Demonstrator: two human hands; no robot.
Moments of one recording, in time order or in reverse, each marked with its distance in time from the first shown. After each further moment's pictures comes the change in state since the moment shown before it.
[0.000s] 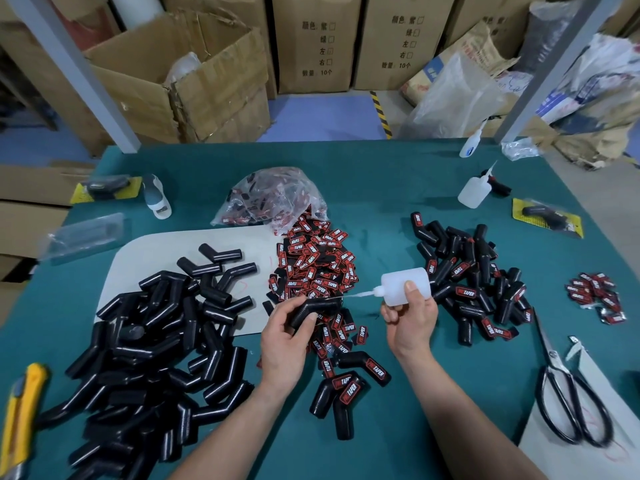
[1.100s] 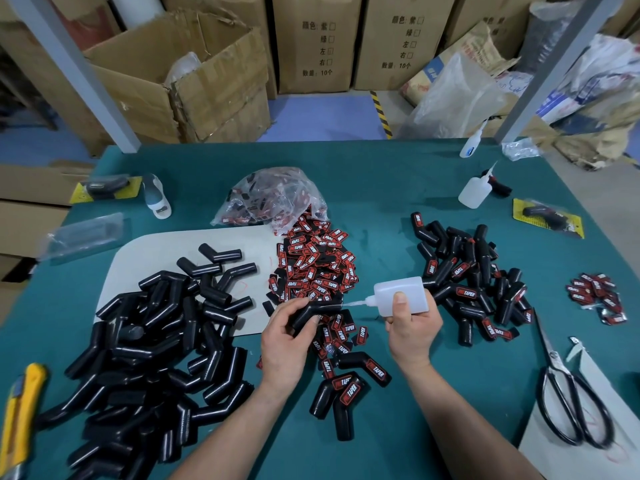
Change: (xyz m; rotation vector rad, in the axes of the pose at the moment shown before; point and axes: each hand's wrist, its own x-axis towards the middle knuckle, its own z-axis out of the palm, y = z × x) left_hand -0.002 0.005 0.003 0.008 0.017 0.027; right_hand -0.013 0.002 -0.010 -0.573 0.122 -0.306
